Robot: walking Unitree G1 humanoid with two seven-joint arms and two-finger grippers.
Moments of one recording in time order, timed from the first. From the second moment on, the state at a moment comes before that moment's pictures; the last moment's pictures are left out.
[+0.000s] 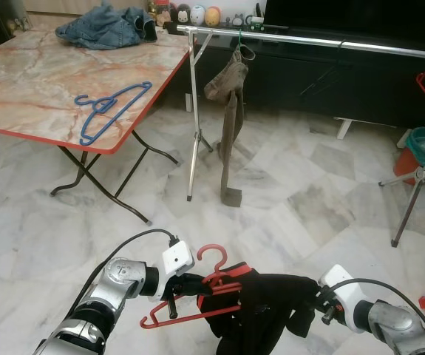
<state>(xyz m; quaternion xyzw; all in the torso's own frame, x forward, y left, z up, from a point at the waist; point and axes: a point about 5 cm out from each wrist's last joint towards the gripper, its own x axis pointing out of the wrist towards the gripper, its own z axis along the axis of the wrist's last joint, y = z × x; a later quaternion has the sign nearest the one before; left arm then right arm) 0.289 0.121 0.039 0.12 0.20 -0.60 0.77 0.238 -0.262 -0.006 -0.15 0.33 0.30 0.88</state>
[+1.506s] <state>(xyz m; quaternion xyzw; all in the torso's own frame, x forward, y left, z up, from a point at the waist) 0.286 0.130 0.035 0.16 0.21 -0.59 0.76 0.249 -0.259 0.002 -0.16 0.31 0.31 0.89</state>
